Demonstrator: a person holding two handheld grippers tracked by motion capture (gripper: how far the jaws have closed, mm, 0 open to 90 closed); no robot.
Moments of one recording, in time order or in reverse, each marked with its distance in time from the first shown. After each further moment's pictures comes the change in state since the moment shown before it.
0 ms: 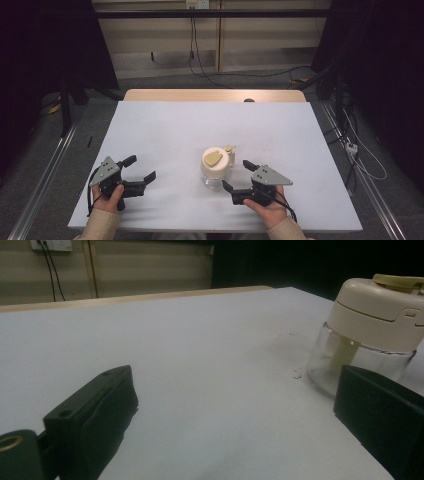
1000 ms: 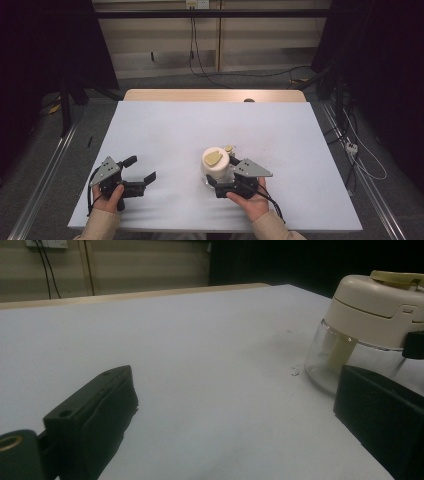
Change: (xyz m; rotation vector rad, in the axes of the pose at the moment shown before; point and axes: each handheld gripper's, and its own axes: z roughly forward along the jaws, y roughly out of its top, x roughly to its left) left arm 0.001 -0.001 0.001 0.010 -0.011 0.000; right arm 0.015 0.008 0.042 0.008 0.019 0.028
